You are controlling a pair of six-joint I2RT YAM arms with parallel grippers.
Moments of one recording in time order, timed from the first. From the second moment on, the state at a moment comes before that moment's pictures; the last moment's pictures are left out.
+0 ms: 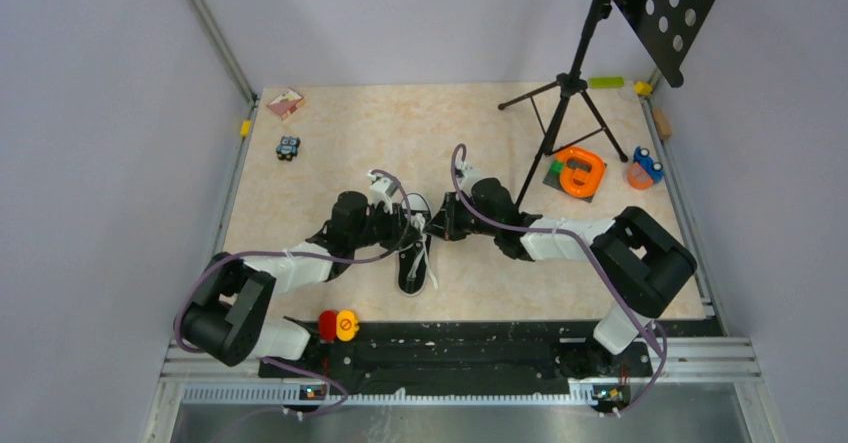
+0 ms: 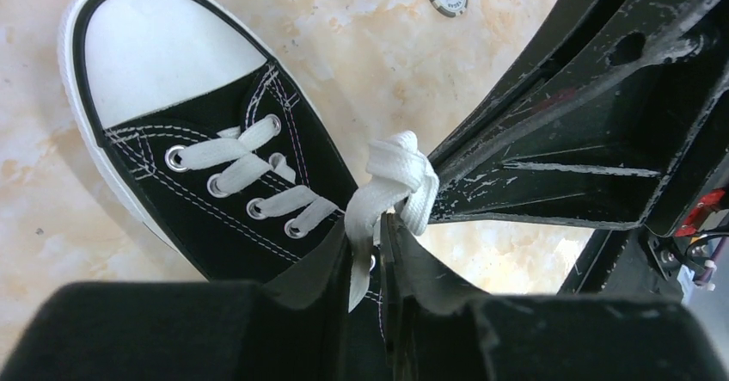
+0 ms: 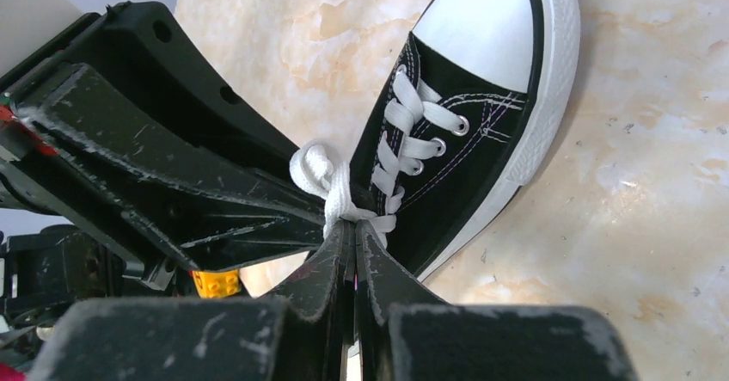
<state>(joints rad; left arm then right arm) -0.47 1.37 0.46 0.43 0.46 -0.40 0.77 1.65 0.77 0.44 -0.28 0.67</state>
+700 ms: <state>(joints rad) -0.47 1.26 0.46 0.32 0.42 -0.44 0.77 1.65 0.77 0.47 -0.30 0.68</state>
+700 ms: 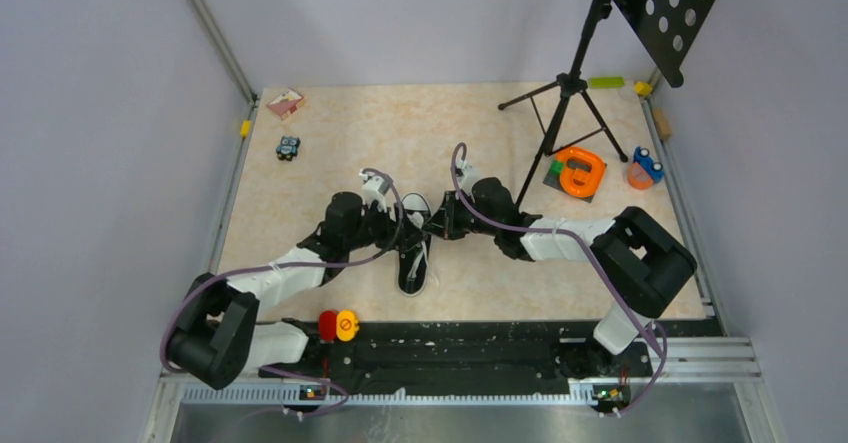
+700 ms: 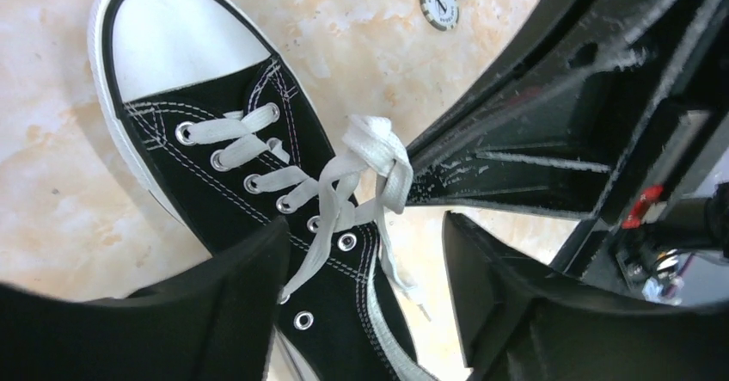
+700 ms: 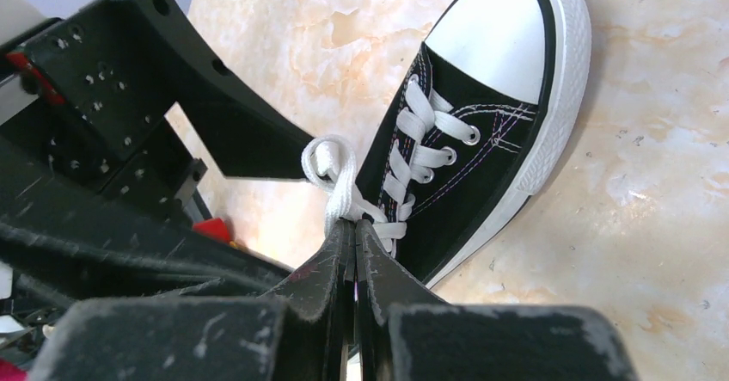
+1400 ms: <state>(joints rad) -0.46 1.11 0.59 0.14 0.25 -0.67 0.77 1.65 0.77 0.48 -0.30 0.68</state>
